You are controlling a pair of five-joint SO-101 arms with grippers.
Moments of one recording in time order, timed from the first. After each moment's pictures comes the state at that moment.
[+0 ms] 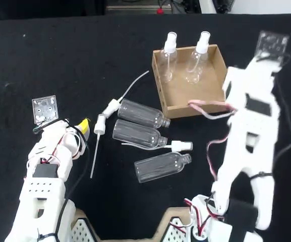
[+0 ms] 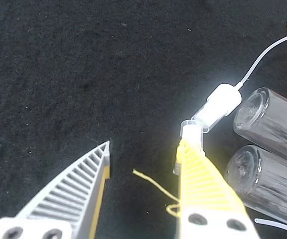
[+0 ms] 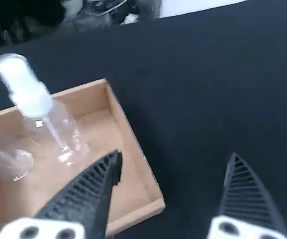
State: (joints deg) left arm -5.2 -60.1 83.5 21.8 8.3; right arm 19.5 -17.7 27.7 36.2 3.7
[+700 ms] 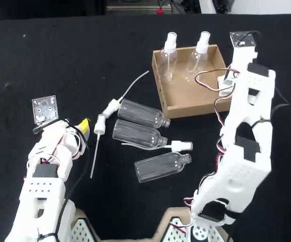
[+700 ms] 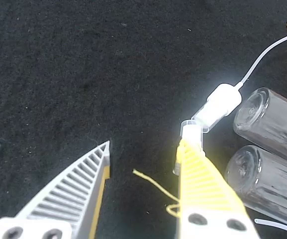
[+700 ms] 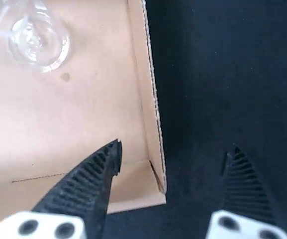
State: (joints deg) left arm -5.2 -60.1 83.5 21.8 8.3; right arm 19.6 25.3 -9.9 61.1 21.1
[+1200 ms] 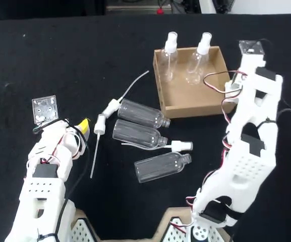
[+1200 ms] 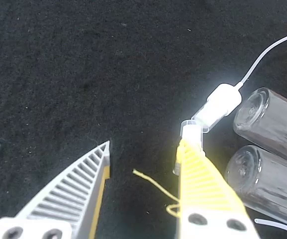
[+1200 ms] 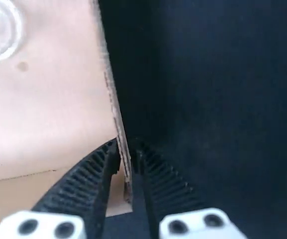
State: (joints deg) left arm -5.2 -60.1 83.5 21.8 8.3; right arm 24.1 30.3 -12.1 63.9 18.5
